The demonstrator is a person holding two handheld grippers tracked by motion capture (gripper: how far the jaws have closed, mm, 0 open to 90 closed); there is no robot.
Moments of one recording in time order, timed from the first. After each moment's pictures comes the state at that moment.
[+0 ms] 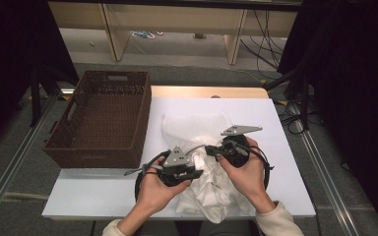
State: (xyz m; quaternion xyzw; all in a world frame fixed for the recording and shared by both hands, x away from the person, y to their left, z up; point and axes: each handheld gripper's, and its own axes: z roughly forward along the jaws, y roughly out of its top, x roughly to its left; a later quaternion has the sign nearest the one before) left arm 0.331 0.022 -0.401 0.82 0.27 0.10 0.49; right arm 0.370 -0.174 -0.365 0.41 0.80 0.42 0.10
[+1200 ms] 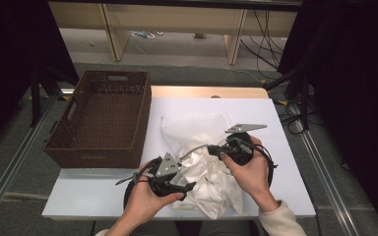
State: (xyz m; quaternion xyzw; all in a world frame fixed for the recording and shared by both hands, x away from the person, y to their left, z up) left arm 0.318 0.051 -0.424 0.84 0.28 0.13 0.44; right arm 0.375 -0.184 -0.363 0.42 0.80 0.42 0.07
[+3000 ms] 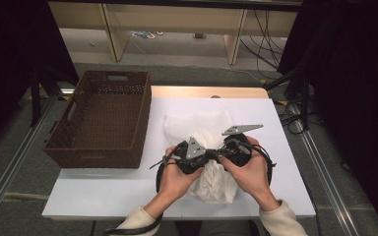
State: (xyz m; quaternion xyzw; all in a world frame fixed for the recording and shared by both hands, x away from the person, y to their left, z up) left arm 0.382 -0.011 -0.435 0.82 0.28 0.18 0.46; right arm 0.374 -0.181 -0.365 0.39 0.82 0.42 0.04
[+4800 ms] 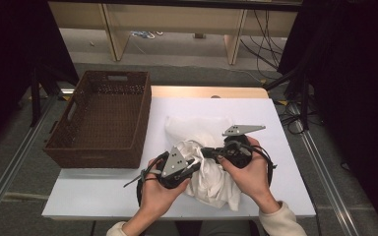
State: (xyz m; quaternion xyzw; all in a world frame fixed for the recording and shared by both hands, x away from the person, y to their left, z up) left arm 0.325 0.027 -0.400 0.79 0.25 0.21 0.52; right arm 0.365 -0.176 -0.355 0.36 0.81 0.46 0.05
